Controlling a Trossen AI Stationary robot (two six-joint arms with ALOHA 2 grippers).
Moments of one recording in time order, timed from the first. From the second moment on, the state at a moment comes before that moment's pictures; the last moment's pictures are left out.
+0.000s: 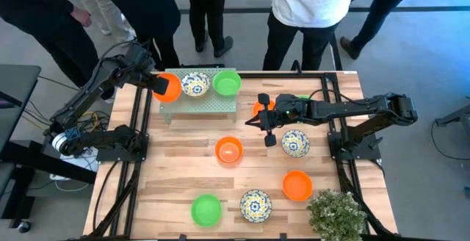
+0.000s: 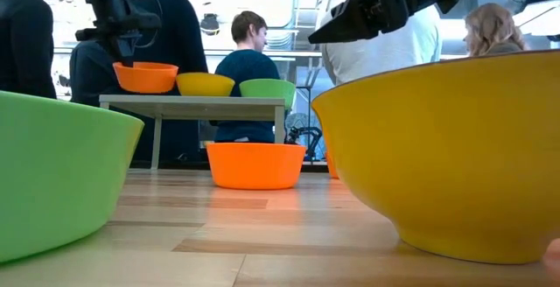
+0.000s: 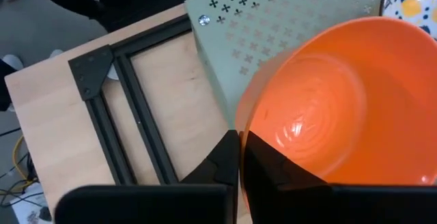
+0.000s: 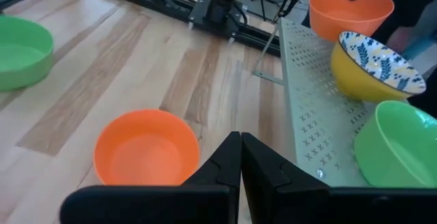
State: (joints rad) left arm 0.96 1.08 1.15 -1.17 -0.10 -0.12; right arm -0.09 1.33 0.84 0.08 -0.08 -0.37
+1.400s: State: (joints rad) left arm 0.96 1.07 1.12 -1.14 -0.08 -0.11; right arm -0.05 1.33 0.84 0.07 -0.08 -0.38
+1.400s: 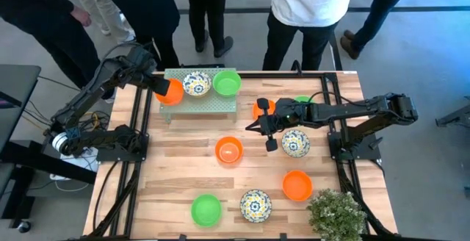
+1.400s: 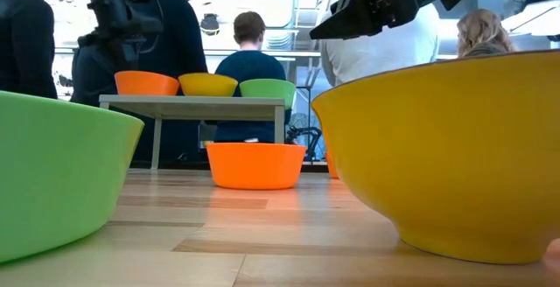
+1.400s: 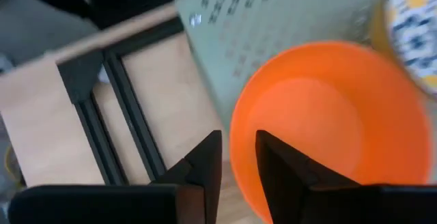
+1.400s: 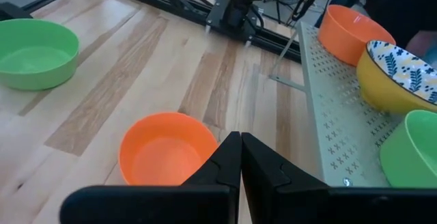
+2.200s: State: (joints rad) left arm 0.22 0.84 1.10 -0.79 0.03 -0.03; right arm -0.05 1.33 0.84 0.26 -0.08 -0.38
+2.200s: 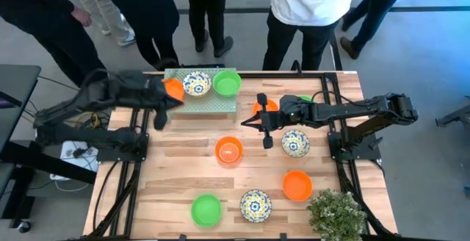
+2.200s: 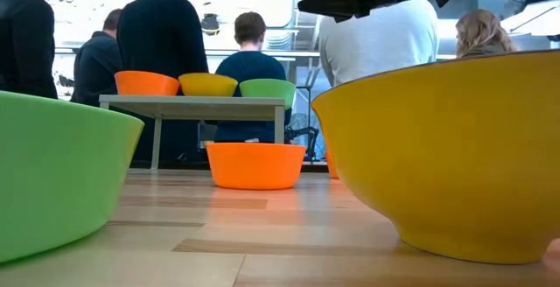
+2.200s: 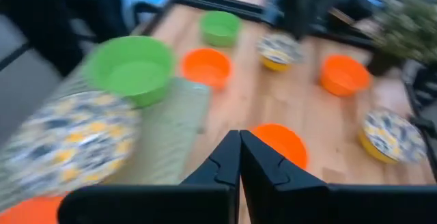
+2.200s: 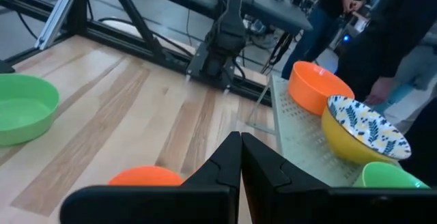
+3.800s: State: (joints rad) left arm -0.46 1.10 0.51 -0.15 -0.27 -0.32; right arm 0.18 1.92 1.19 -0.01 -0.04 -0.02
